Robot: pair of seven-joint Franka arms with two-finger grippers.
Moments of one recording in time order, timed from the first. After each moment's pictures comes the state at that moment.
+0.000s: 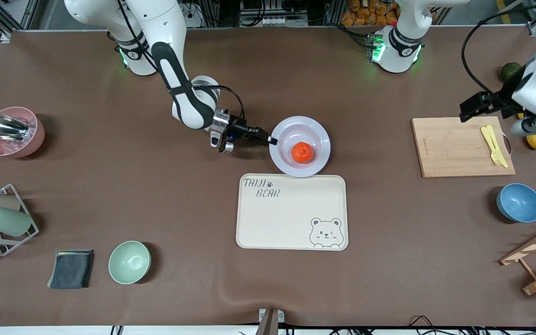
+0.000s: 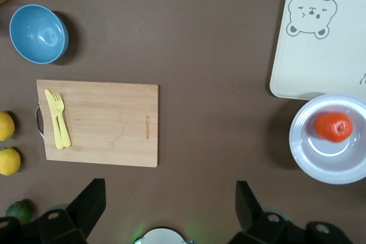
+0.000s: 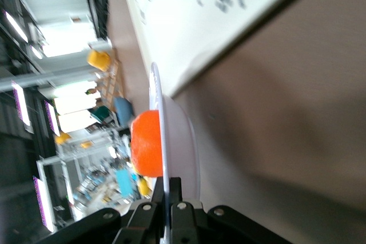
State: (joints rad) left arm -0.07 -0.02 -0.04 -1.55 0.01 1.45 -0.17; right arm 0.86 0.51 -0.10 -2.17 2.47 2.27 -1.03
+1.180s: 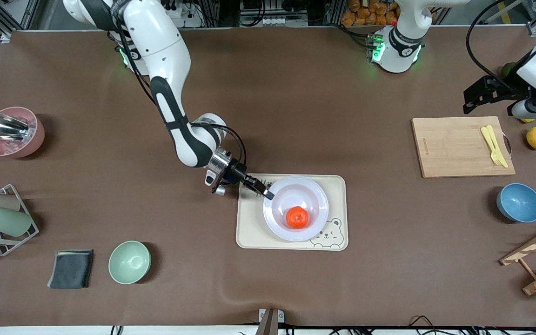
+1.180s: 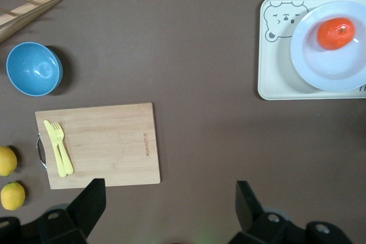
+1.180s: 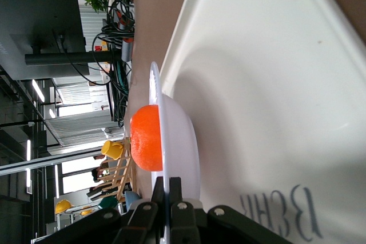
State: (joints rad) left arm -0.08 -0.04 -0.03 -1.56 -0.01 1.51 -0.06; right arm 0.74 0.80 -0.11 -1.70 2.50 2.47 -1.03
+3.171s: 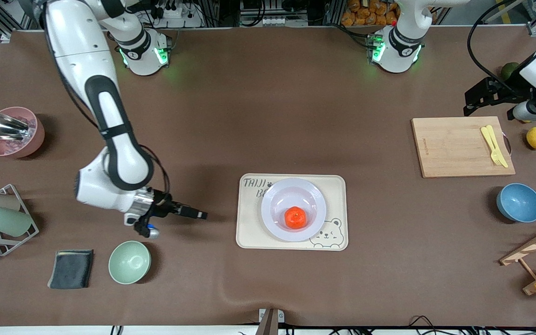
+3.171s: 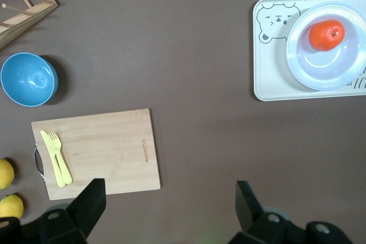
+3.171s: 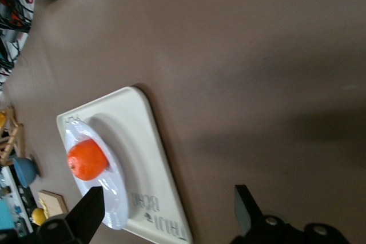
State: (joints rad) left arm -0.07 -0.03 -0.03 -1.56 -0.02 1.53 -0.01; right arm 0.32 0.67 -0.15 -1.63 1.06 2.19 -0.19
